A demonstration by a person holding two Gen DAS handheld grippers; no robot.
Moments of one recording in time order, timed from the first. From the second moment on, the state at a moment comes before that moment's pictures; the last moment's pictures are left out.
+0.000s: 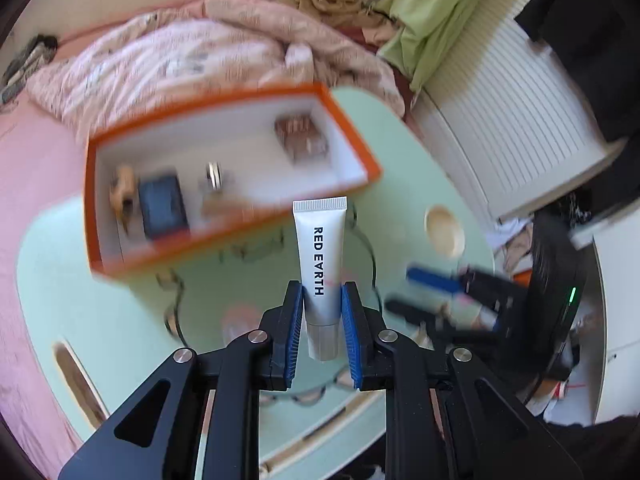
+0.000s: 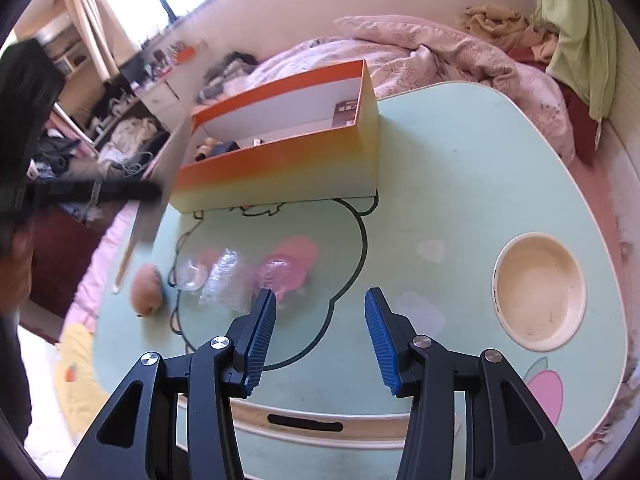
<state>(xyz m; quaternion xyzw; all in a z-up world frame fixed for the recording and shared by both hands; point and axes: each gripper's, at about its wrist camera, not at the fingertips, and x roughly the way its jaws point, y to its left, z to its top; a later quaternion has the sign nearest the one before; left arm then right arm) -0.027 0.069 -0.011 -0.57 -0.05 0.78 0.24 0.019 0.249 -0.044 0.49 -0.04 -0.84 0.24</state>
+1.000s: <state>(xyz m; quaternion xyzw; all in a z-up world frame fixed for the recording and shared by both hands) 0.051 0.019 -0.039 -0.43 -0.06 0.89 0.09 -0.057 0.185 0.028 0.47 -0.04 -0.82 0.31</state>
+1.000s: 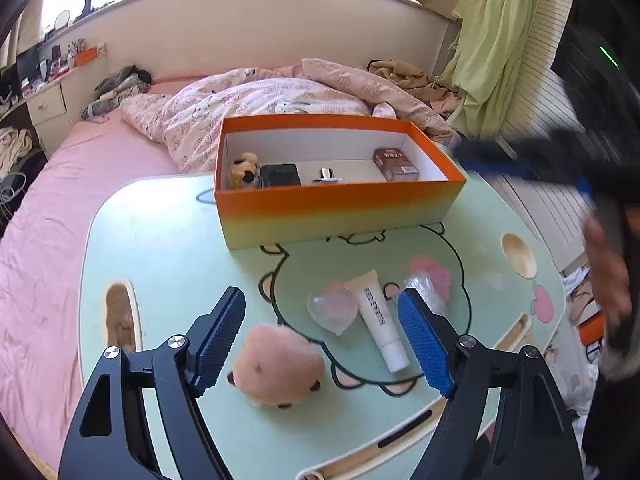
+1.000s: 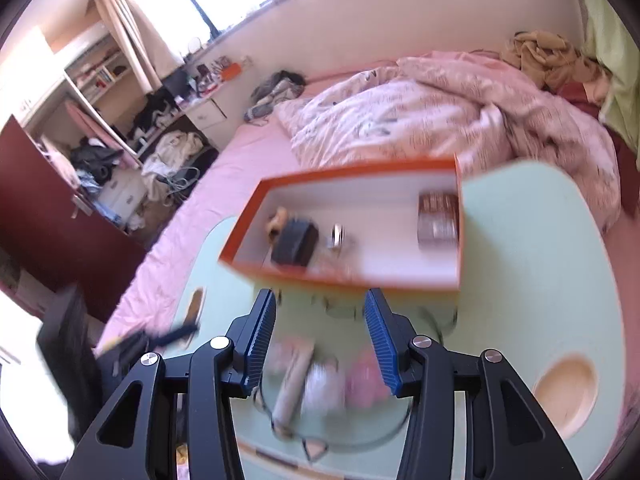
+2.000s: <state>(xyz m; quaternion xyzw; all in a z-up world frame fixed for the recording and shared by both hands) 0.028 -0.006 -0.029 -0.48 -0.07 0.87 0.13 -0.143 0.115 -0.024 0.55 0.01 -0.77 0.32</state>
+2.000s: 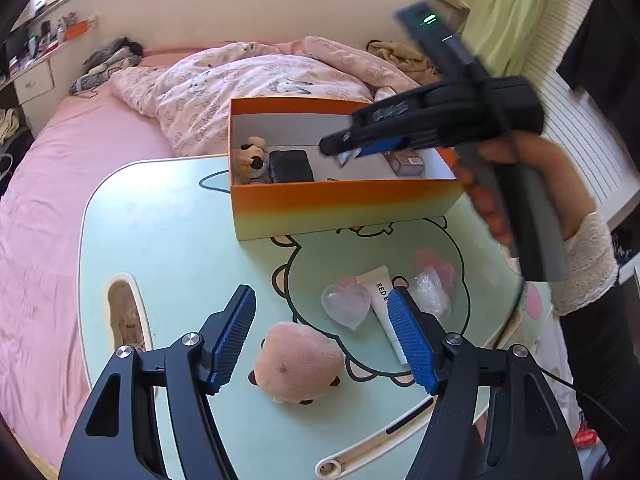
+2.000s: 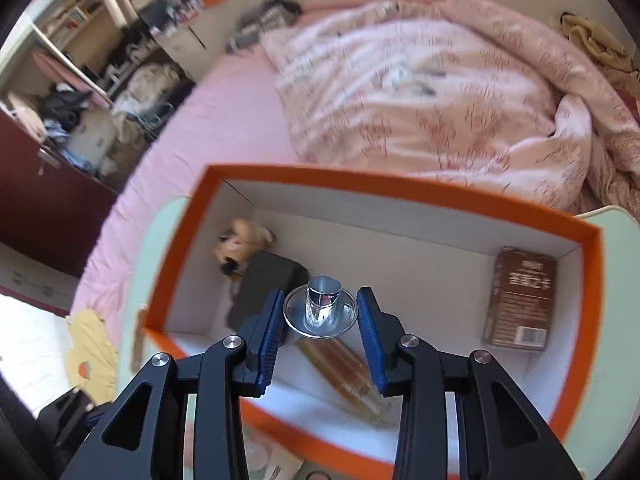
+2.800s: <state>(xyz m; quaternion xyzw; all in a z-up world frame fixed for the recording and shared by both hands) -0.135 0.088 -0.024 -0.60 -0.08 0.77 0.17 0.022 0.229 -0.061 0.52 -0.08 -0.80 0.29</state>
